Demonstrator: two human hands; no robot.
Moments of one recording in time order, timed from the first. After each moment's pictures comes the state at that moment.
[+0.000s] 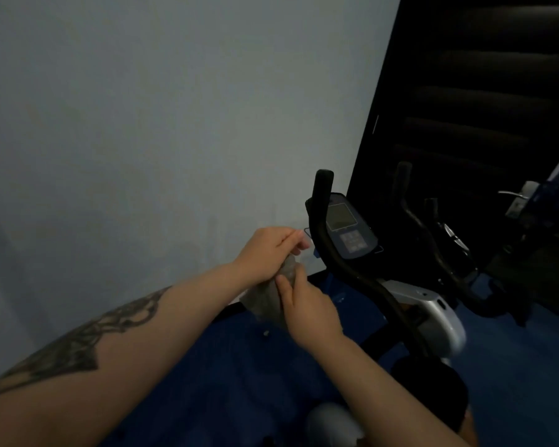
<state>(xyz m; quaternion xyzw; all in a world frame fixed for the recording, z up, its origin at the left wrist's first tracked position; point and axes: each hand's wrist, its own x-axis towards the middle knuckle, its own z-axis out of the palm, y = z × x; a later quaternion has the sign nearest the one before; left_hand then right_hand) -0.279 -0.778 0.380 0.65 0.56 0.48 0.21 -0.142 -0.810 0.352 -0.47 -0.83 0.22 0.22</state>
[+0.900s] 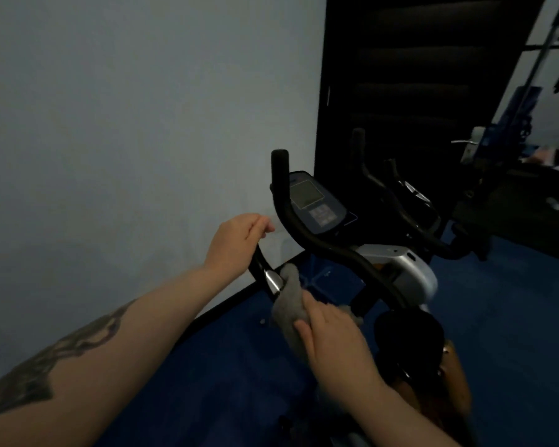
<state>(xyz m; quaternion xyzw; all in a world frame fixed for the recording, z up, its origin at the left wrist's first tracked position) -0.273 -0.785 0.383 0.67 0.59 0.44 0.11 -0.071 -0.863 0.306 -0.50 -0.84 0.08 0.22</state>
